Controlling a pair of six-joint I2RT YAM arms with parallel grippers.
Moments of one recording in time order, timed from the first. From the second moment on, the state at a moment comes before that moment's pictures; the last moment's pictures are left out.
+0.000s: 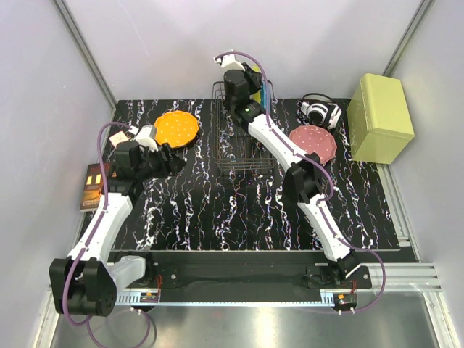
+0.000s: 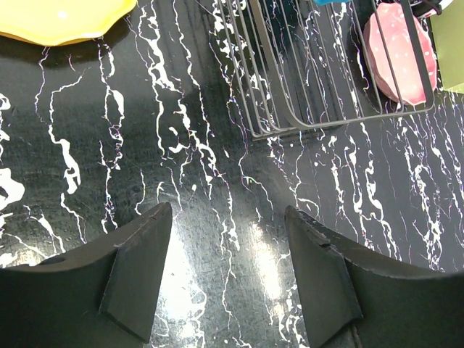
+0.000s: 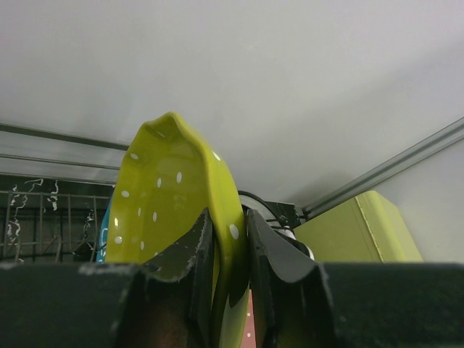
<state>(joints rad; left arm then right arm) -0.05 1.07 0.77 -0.22 0.41 -0.32 0.63 2.55 2.61 -0.04 0.95 -0.63</state>
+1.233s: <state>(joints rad) -0.05 1.09 0.76 -0.21 0.41 -0.32 0.62 2.62 2.55 0.05 0.91 -0.68</state>
